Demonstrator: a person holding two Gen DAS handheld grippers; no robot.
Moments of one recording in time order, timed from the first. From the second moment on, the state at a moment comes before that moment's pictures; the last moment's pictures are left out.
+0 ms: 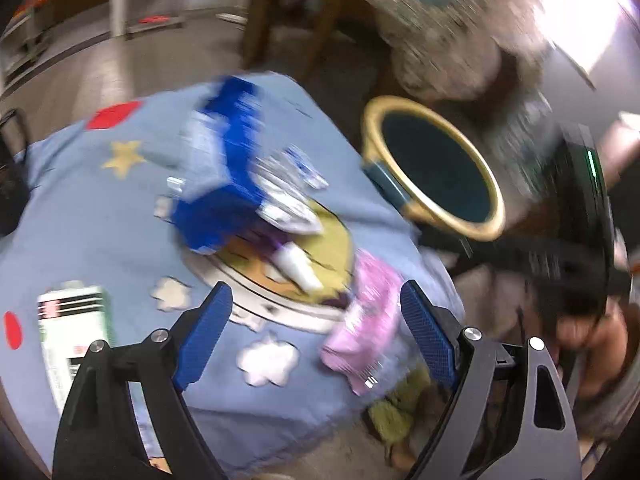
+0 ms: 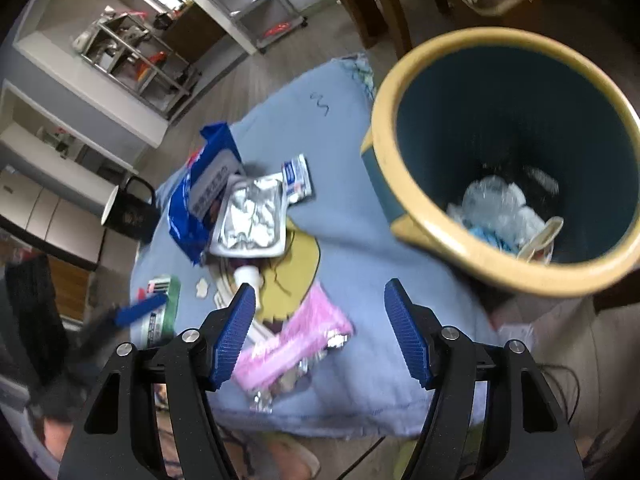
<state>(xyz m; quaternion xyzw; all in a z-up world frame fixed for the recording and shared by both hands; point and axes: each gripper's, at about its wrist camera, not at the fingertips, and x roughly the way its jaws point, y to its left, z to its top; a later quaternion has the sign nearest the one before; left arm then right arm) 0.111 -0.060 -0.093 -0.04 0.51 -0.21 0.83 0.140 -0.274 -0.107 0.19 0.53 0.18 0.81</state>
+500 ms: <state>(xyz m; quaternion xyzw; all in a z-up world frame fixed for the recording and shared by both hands) 0.100 -0.098 -0.142 0.03 0.56 -0.26 0.78 0.219 -0.205 -0.105 0.03 0.52 0.22 0.83</state>
